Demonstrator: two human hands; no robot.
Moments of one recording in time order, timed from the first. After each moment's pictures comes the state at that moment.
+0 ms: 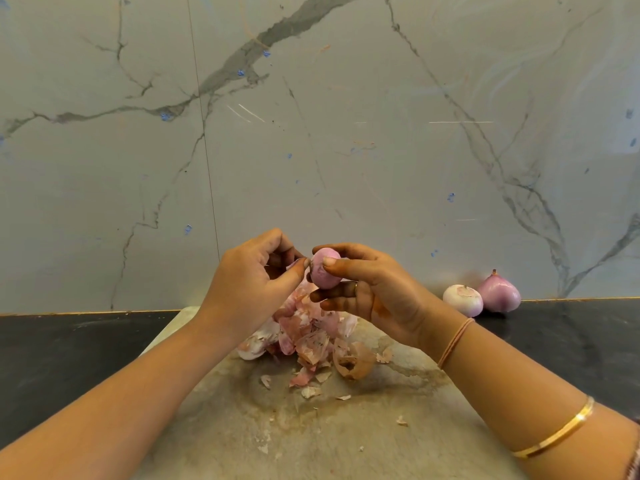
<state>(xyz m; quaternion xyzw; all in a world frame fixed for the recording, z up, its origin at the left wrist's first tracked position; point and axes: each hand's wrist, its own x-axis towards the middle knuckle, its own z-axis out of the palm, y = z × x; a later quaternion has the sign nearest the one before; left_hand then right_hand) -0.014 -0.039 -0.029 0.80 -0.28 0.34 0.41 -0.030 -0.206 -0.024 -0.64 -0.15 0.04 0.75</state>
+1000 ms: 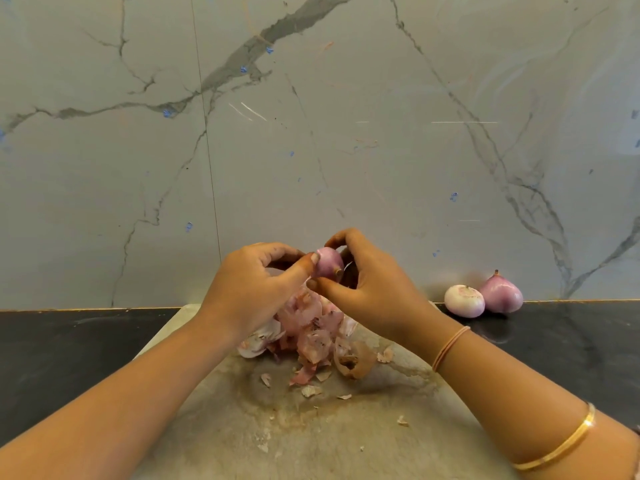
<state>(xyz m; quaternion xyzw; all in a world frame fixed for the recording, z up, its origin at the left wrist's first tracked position) -0.014 -0.040 -0.028 0.82 -0.22 0.24 0.47 -0.029 -0.204 -0.031 -0.86 -0.23 -0.25 0.37</state>
